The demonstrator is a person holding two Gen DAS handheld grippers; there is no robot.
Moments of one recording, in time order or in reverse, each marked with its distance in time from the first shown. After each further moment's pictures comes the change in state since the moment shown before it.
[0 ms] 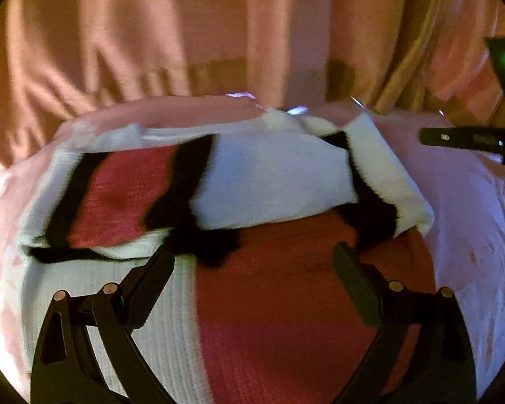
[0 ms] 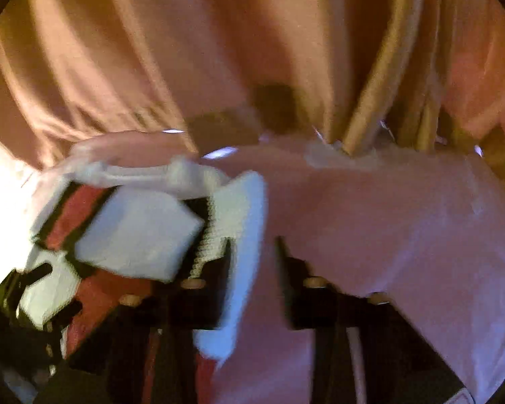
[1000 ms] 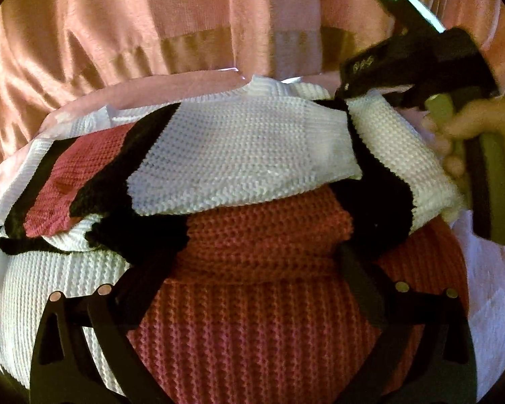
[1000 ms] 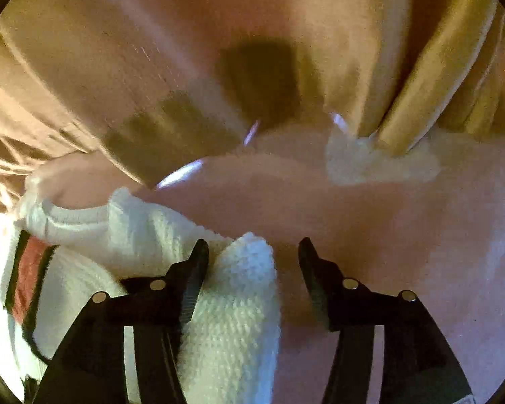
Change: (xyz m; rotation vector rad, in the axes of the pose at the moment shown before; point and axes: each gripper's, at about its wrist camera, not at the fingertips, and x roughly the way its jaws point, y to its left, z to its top) left arm 0.042 -0.024 -0.016 0.026 0.012 0.052; right arm 0.111 0.020 0.049 0.097 0.059 -0.005
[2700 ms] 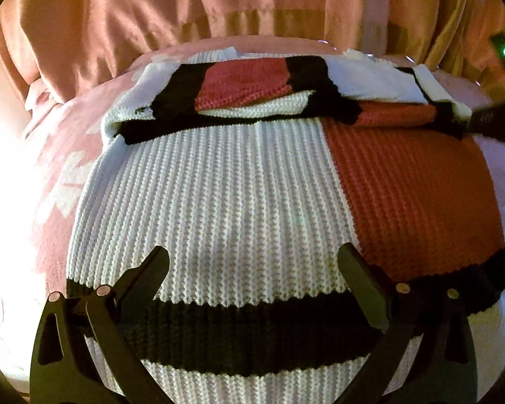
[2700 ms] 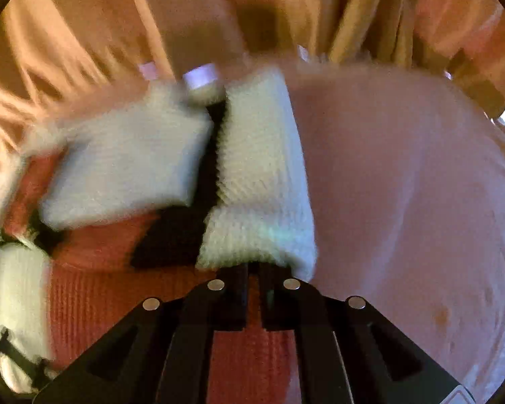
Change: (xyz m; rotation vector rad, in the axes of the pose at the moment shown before) left arm -0.091 0.114 -0.094 -0.074 0.093 0.128; right arm -0.086 0.037 -0.132 0.031 0.035 -0.193
